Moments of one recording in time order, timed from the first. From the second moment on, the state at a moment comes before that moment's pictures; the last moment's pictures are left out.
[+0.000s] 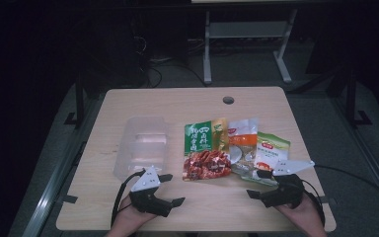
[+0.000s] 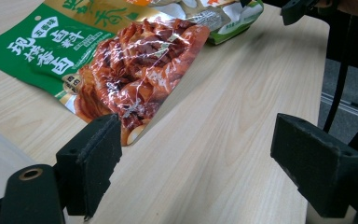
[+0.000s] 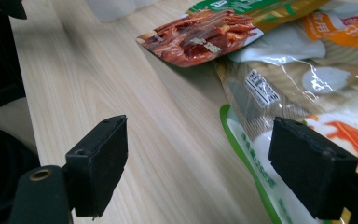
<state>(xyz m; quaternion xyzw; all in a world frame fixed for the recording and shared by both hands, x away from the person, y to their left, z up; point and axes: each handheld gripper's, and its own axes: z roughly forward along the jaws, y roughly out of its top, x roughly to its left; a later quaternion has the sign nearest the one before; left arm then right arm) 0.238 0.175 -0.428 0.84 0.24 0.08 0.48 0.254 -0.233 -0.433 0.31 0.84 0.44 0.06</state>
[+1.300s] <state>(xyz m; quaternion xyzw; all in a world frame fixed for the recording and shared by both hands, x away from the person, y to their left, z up) 0.242 0.176 -0.427 0.84 0.24 0.08 0.49 0.392 -0.166 -0.374 0.33 0.86 0.39 0.03</state>
